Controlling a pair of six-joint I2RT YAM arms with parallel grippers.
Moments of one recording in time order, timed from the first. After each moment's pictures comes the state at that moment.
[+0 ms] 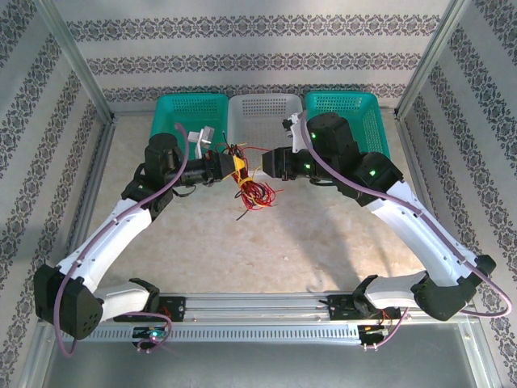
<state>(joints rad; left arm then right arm) -0.37 1.20 1.01 -0.04 0.82 -0.96 0.70 1.30 1.59 -0.82 -0.24 0.50</state>
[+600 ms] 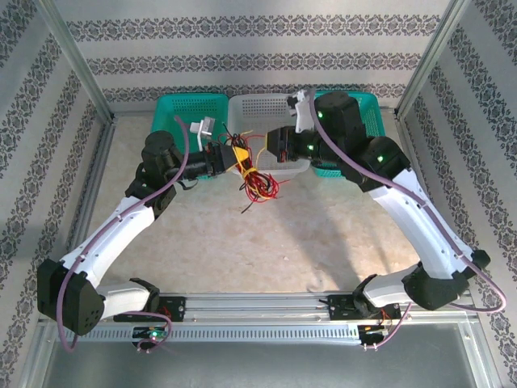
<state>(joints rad) -0.38 1.22 1.02 0.24 0.87 -1.10 0.65 1.41 1.82 -0.87 -0.25 0.52</state>
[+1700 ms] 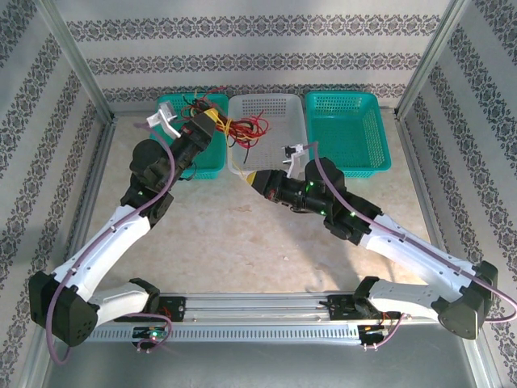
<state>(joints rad) -0.41 1.14 0.98 0.38 0.09 -0.97 0.85 1.10 1.02 -0.12 -0.21 1.08</state>
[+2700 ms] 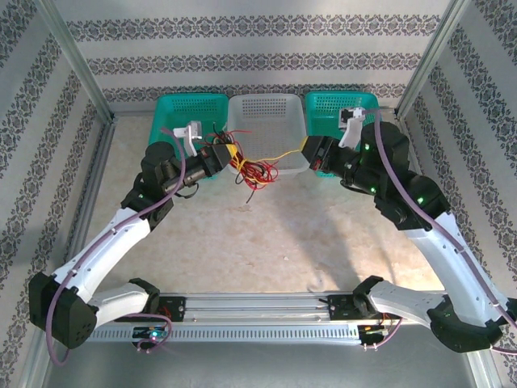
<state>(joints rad) -0.41 1.13 0.94 0.12 0.47 -0.88 0.58 1.08 1.52 -0.74 -0.13 0.76</state>
